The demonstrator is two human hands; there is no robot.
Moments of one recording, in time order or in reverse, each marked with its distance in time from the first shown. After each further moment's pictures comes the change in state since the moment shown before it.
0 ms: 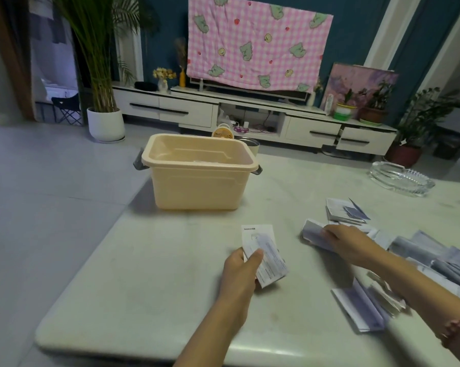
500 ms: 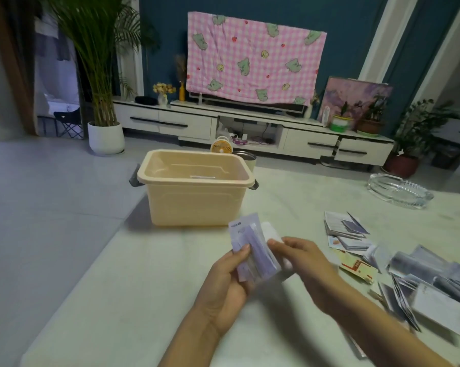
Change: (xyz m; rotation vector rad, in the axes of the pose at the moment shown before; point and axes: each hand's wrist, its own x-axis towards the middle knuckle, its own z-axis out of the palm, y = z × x) left_hand -0.010 0.043 -0.004 -0.526 -0.324 -0.049; right_hand -0.038 -0.105 -0.007 1.241 -0.016 0.057
